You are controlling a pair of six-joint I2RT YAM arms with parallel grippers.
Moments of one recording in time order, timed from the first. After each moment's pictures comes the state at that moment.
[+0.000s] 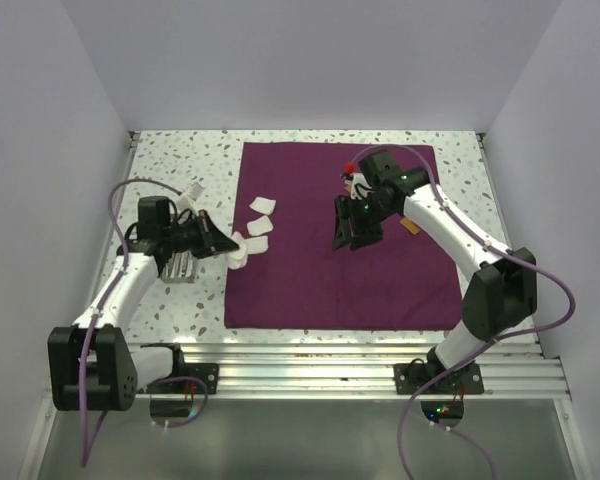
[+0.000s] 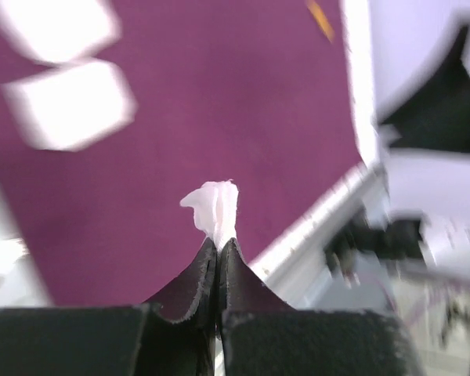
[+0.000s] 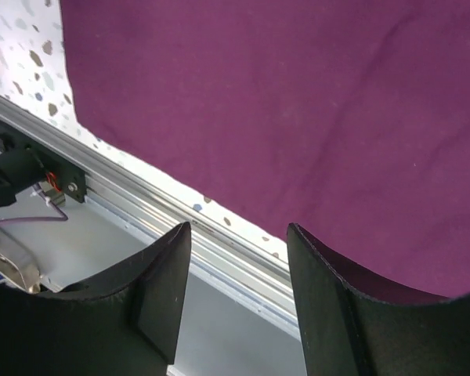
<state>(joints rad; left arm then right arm) -0.05 1.18 0.74 -0.31 0.85 -0.43 0.47 1.63 1.46 -1.00 -0.39 0.33</state>
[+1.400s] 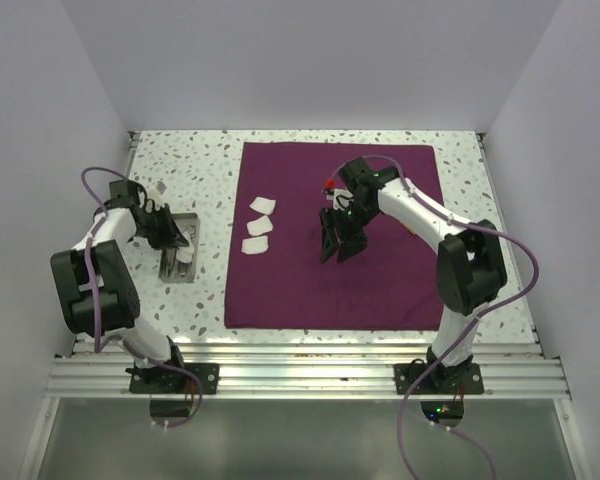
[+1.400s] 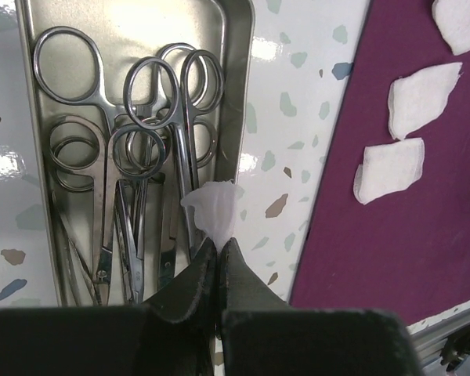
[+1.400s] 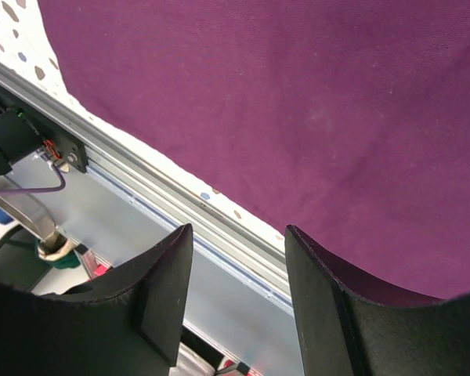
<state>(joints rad) 0.29 1.63 1.03 -0.58 0.47 -0.09 0.49 1.84 1.51 -1.04 -0.49 0.29</state>
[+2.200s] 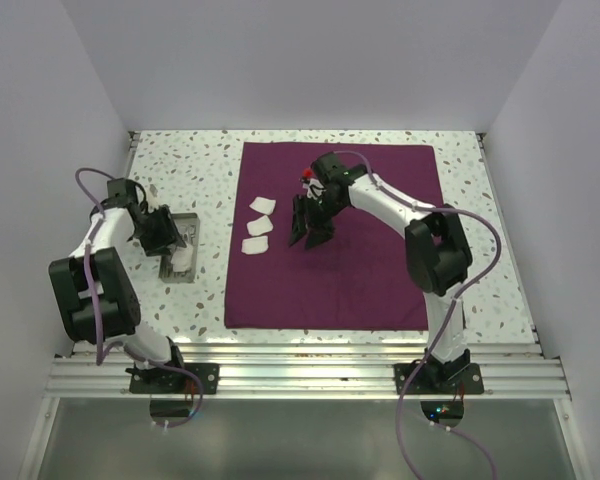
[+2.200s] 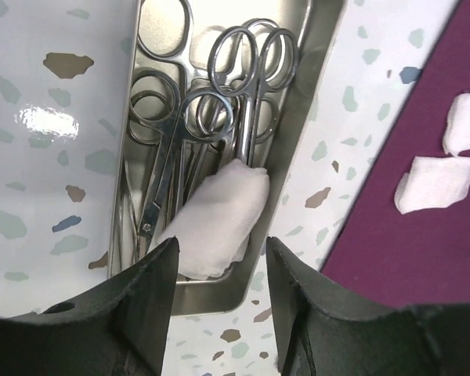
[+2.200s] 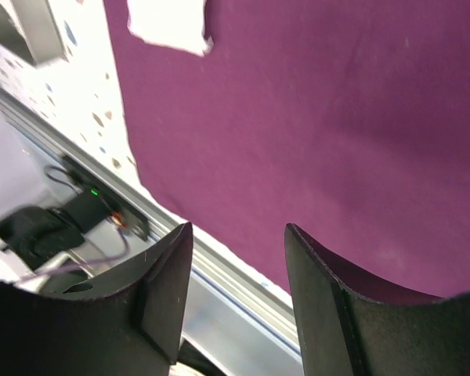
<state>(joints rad) 0.29 1.61 1.05 -0.67 0.30 -0.15 0.56 2.07 1.69 -0.85 -0.52 0.50</state>
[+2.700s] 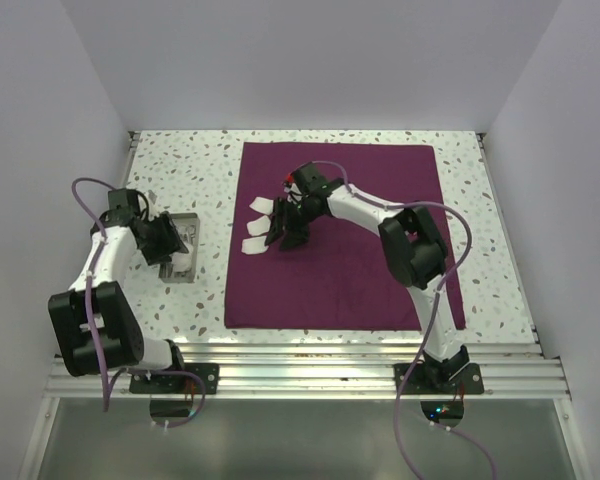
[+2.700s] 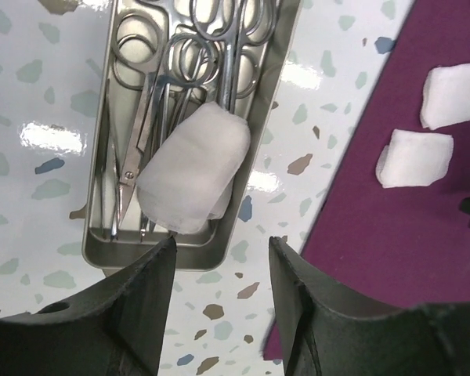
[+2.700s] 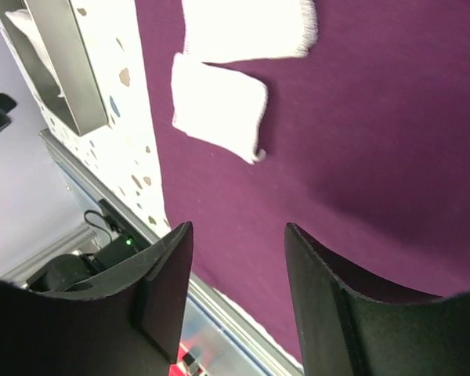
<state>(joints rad) 0.26 1.40 0.92 -0.66 0.26 -0.22 0.62 2.22 1.72 -0.56 -0.55 0.70</state>
